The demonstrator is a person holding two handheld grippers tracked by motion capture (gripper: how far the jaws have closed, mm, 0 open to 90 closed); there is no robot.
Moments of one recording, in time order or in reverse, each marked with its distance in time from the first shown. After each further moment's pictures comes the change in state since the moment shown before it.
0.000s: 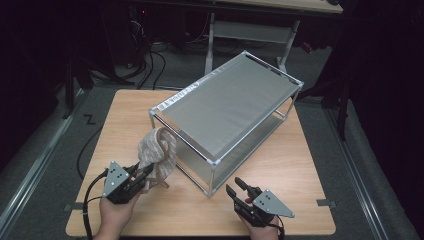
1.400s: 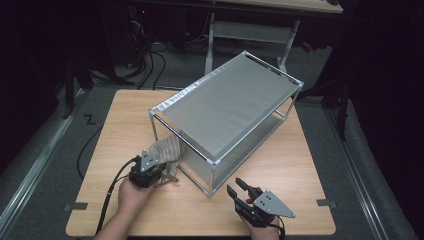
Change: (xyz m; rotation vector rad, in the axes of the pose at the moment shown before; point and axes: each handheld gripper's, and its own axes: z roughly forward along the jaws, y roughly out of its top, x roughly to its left) left arm -0.003 -0.036 0.092 0.345 -0.016 0.099; right arm -0.001 -0.001 -0.001 0.002 0.001 -0.002
